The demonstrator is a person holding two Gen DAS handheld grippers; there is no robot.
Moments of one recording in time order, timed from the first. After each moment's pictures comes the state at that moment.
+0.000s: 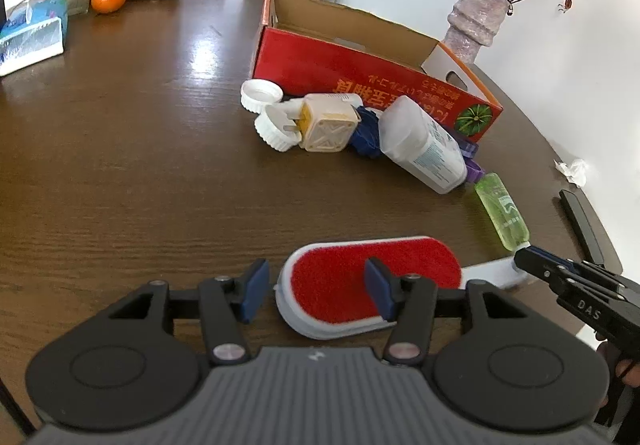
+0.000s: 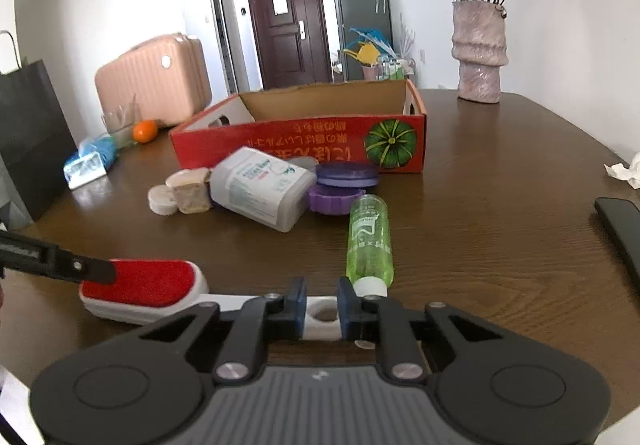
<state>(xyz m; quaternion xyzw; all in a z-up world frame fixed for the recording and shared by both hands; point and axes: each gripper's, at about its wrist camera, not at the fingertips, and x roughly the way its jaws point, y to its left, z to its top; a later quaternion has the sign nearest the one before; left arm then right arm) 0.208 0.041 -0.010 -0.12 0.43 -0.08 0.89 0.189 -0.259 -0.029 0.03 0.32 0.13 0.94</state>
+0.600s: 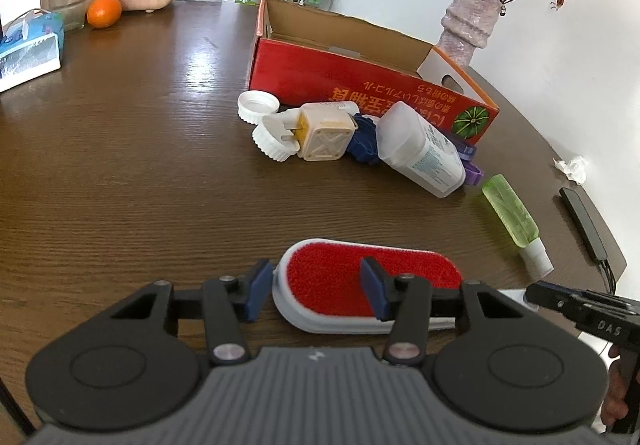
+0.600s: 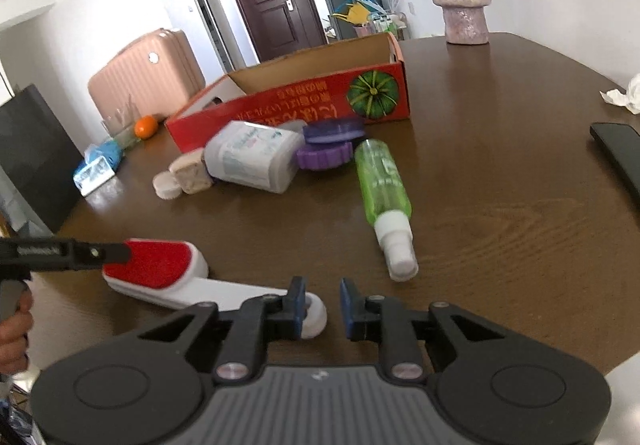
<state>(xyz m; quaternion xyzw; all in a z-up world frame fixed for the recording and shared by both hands) 0.206 0.040 -0.008 -0.10 0.42 -0.09 0.90 0.176 -0.285 -0.039 0.10 0.38 0.14 0.91</state>
